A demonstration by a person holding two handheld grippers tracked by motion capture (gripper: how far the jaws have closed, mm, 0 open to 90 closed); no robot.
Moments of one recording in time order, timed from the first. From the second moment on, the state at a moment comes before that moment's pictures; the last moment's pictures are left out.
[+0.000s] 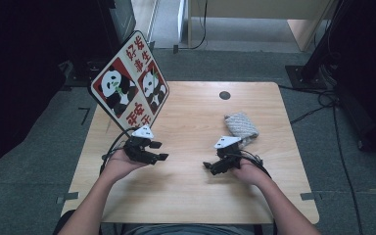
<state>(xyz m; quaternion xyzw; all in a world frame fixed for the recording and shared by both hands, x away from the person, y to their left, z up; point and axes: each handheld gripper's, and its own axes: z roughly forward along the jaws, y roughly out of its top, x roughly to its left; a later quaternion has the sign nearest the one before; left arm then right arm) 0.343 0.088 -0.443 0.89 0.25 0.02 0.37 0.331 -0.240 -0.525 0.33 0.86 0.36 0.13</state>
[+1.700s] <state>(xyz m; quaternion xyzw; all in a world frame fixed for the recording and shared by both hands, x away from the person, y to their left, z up) 0.338 0.212 -0.413 0.82 0.39 0.10 0.40 0.335 -0.232 -0.525 0.33 0.86 0.36 0.13</state>
